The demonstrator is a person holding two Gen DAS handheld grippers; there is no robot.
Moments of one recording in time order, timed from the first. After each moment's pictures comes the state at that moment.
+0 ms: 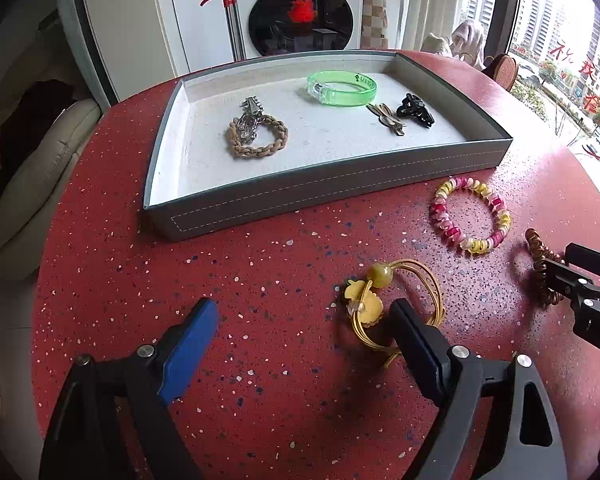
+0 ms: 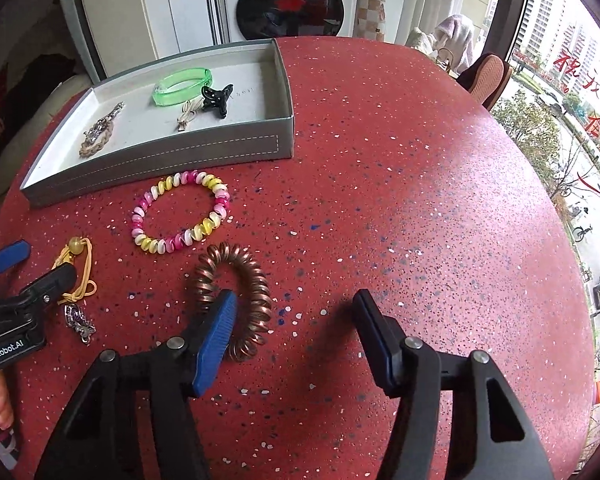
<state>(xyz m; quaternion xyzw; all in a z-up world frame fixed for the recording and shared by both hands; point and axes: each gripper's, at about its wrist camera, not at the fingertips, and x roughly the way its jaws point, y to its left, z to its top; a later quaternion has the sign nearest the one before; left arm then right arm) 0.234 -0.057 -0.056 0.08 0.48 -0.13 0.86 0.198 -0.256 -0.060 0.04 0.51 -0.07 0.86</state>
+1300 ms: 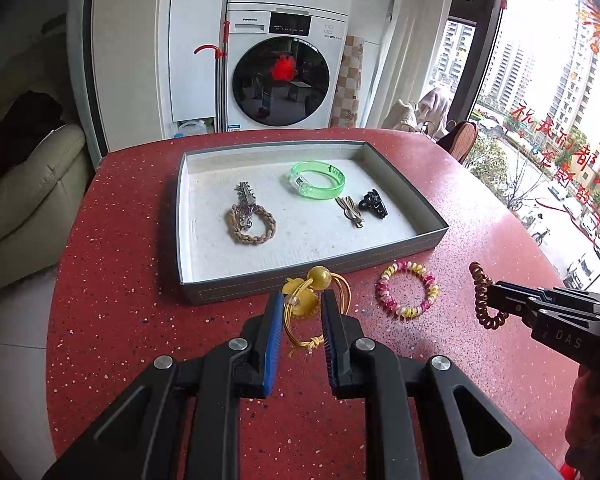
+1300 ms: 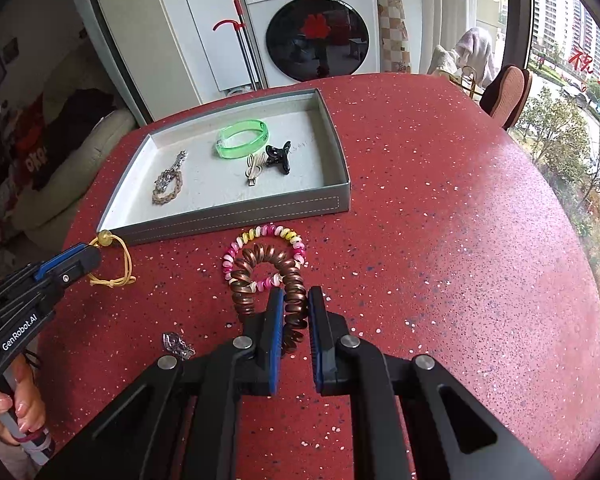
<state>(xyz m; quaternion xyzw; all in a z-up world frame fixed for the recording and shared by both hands) 0.224 -0.023 0.020 0.01 0.40 -0.19 0.90 0.195 -0.242 -0.002 0.10 0.46 0.00 0.88</state>
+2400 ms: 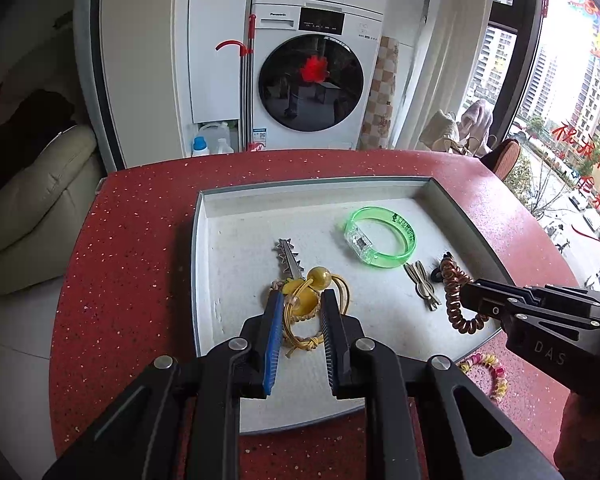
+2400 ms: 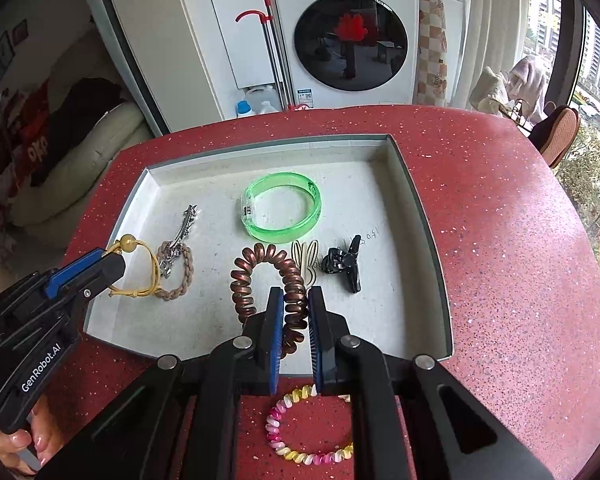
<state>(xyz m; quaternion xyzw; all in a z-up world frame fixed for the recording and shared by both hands) 0.342 -0.030 -0.001 0.01 0.41 -0.15 0.90 0.336 -0.209 -0.012 0.07 0.48 0.03 0.88</state>
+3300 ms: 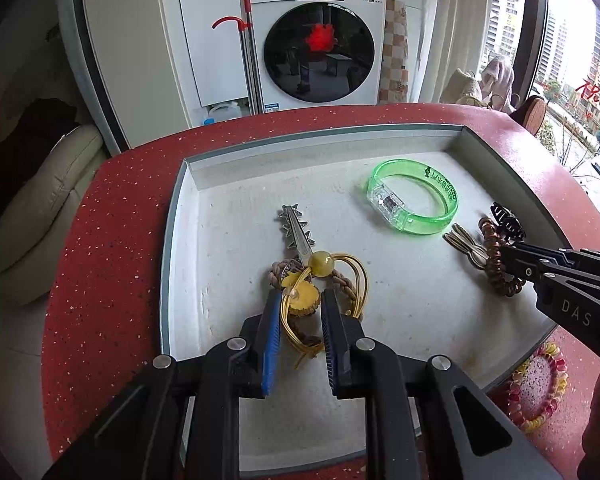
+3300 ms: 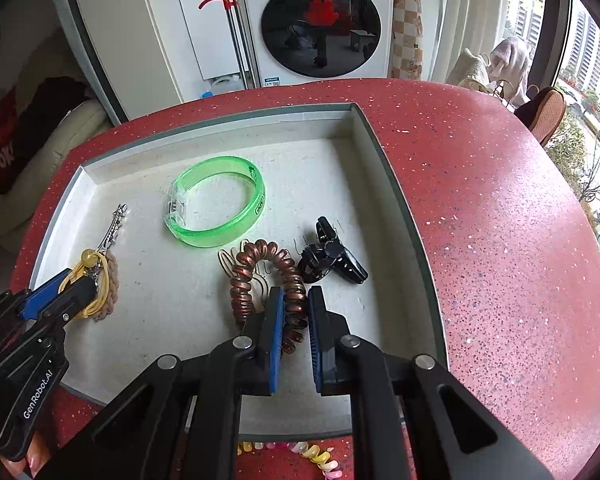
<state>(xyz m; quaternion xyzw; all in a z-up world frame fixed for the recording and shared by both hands) 0.362 -0.058 -0.047 0.07 0.44 -0.11 0.89 0.362 -0.226 -0.051 0.06 0.49 -0.03 0.87</state>
